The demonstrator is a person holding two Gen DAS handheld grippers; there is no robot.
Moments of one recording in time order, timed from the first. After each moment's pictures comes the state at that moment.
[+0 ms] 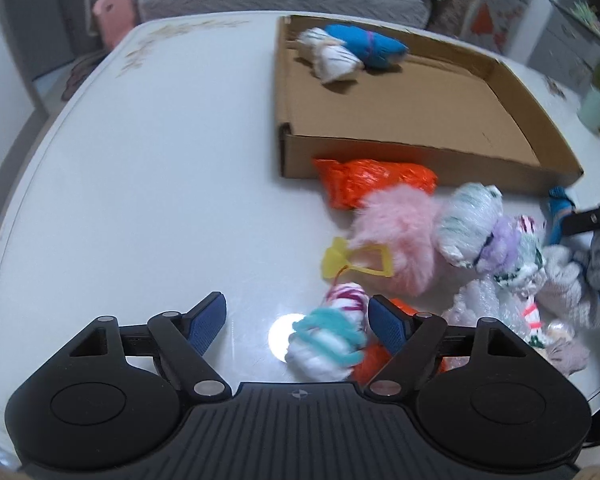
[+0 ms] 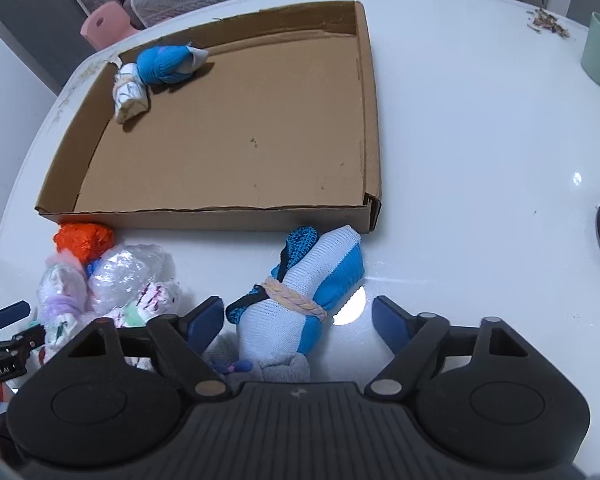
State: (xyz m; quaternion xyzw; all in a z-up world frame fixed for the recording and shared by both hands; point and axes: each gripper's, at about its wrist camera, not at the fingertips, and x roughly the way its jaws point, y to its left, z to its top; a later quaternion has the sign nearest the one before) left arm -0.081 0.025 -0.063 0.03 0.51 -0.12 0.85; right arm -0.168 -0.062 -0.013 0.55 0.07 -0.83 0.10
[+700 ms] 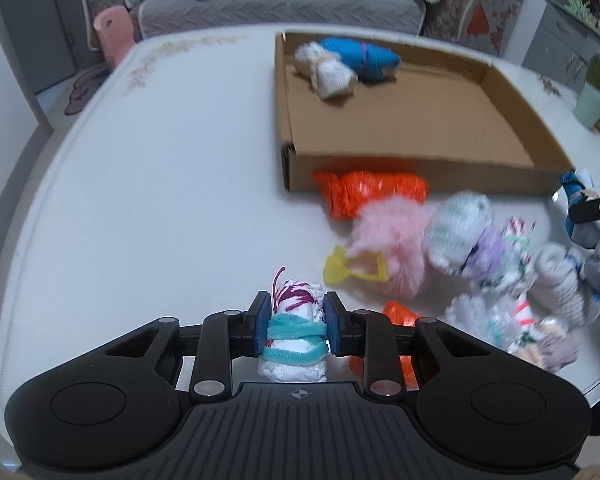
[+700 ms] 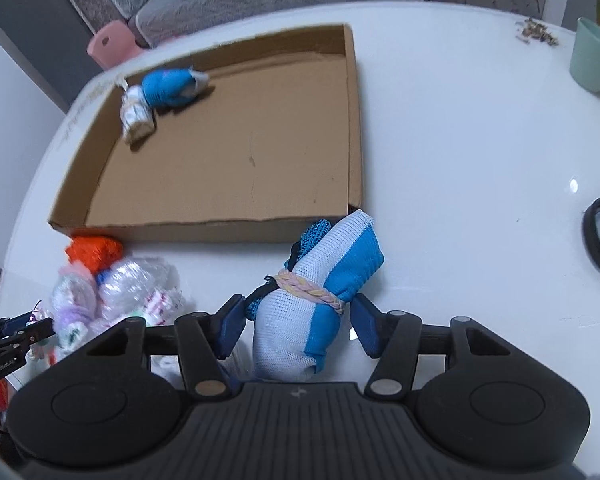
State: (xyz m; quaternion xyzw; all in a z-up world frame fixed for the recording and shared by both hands) left arm -0.087 0.035 -0.043 0.04 0.49 -0.12 0.86; right arm -0.158 -0.044 0.009 0.51 0.05 -0.85 0.12
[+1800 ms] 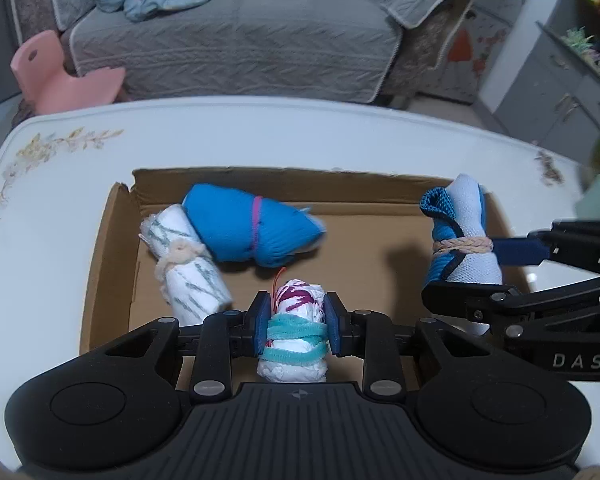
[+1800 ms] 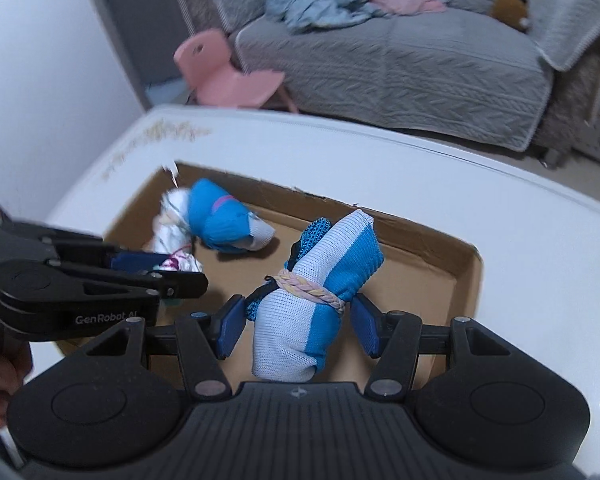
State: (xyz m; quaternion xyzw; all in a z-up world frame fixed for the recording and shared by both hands) left arm 0.115 -0.103 -0.043 0.00 0.49 -0.16 0.85; right arm -0.313 -0.143 0.021 0.42 0.18 -0.85 0.26
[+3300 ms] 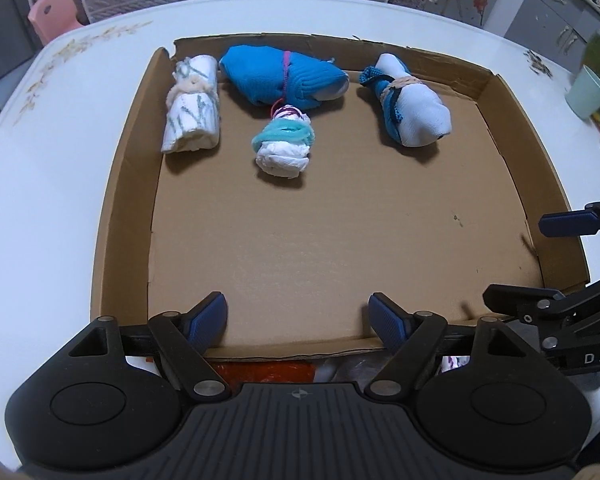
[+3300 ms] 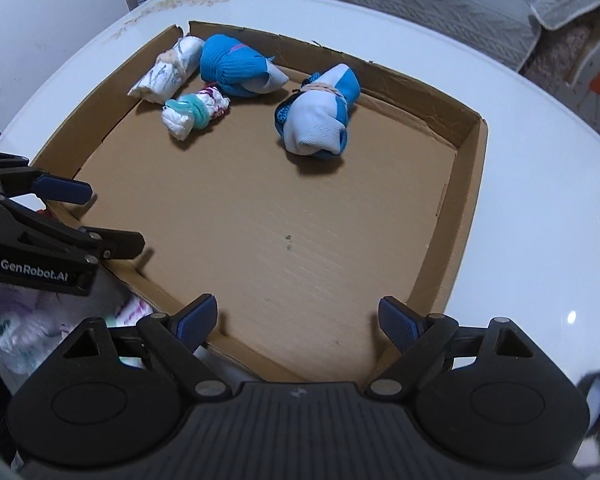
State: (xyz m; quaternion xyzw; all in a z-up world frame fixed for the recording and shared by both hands) left arm 0.024 -0.079 -0.053 0.05 0.56 -0.16 0.81; right arm -0.200 -0.108 -0.010 0.49 0.24 -0.82 0.18
